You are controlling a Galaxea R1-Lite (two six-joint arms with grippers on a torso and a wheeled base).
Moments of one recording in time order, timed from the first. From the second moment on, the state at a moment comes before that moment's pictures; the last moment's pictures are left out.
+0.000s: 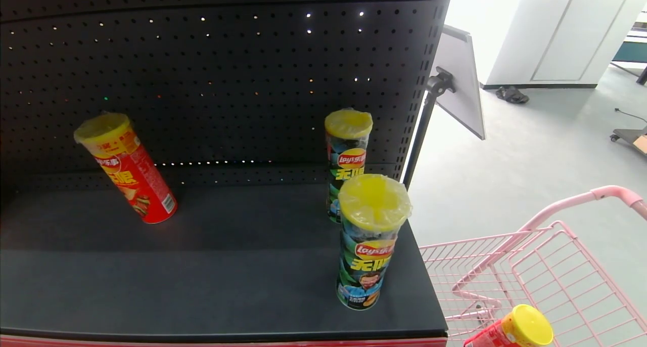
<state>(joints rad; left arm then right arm) 0.00 0.00 0.00 0.00 0.00 -0.01 0.00 0.00 0.00 0.00 -0.01 -0.01</state>
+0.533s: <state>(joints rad) 0.00 0.00 0.00 0.00 0.00 -0.01 0.00 0.00 0.00 0.00 0.00 -0.01</state>
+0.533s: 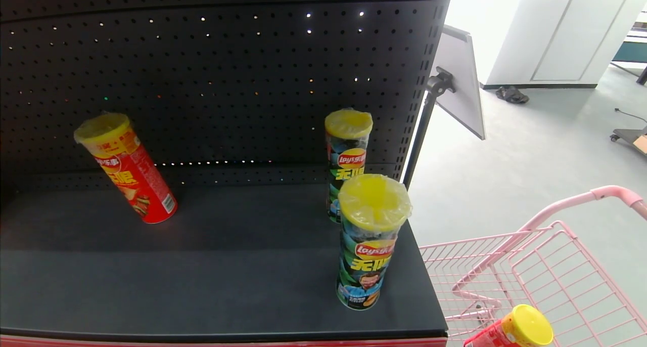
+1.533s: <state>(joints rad) 0.00 0.00 0.00 0.00 0.00 -0.01 0.00 0.00 0.00 0.00 0.00 -0.01</state>
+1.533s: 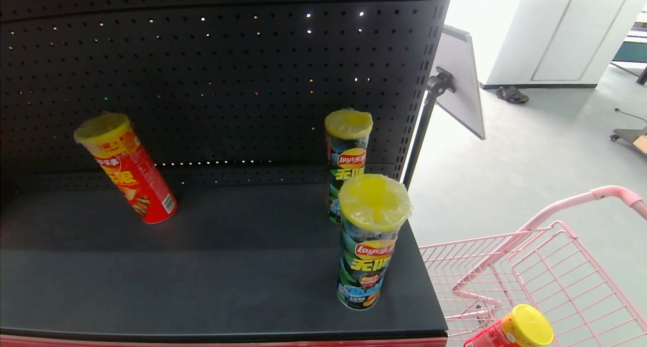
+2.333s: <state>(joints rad) 0.00 0.00 0.00 0.00 0.00 -0.01 0.00 0.00 0.00 0.00 0.00 -0.01</state>
